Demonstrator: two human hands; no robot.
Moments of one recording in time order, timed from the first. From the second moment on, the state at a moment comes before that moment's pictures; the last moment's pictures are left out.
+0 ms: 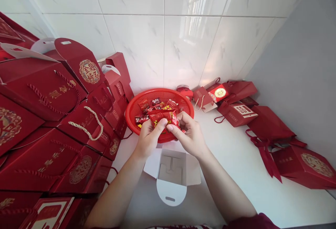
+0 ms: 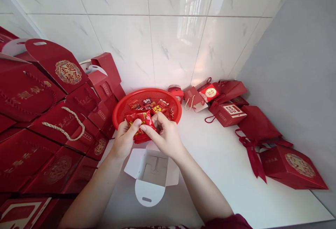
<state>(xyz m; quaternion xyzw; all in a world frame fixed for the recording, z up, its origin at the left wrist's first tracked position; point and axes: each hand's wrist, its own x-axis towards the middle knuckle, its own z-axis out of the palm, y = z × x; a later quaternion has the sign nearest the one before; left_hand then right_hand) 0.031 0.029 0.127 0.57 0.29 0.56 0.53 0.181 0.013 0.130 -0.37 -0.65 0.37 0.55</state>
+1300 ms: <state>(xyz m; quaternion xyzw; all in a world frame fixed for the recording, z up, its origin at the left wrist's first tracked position) 0.022 0.023 0.133 0.56 0.29 0.44 0.64 0.186 0.018 0.127 -0.32 -0.67 0.43 0.51</state>
